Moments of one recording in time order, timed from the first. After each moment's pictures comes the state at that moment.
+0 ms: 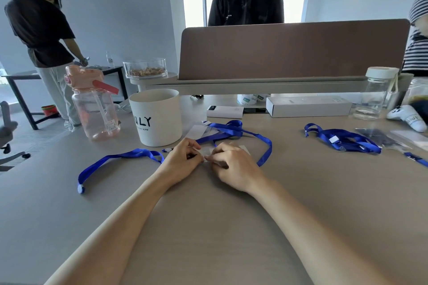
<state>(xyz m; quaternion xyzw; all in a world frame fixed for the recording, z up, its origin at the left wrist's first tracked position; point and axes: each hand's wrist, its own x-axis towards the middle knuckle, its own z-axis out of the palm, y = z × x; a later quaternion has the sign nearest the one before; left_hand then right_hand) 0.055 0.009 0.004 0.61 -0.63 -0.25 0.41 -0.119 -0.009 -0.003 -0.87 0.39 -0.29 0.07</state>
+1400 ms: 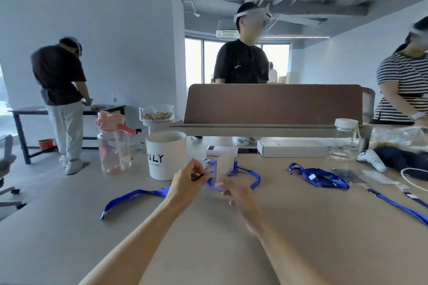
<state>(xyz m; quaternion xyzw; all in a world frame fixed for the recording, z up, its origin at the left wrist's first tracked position) 0.038 0.063 0.052 0.56 -0.62 -0.18 0.52 -0.125 0.051 0.026 -0.59 0.43 -0.47 0.49</state>
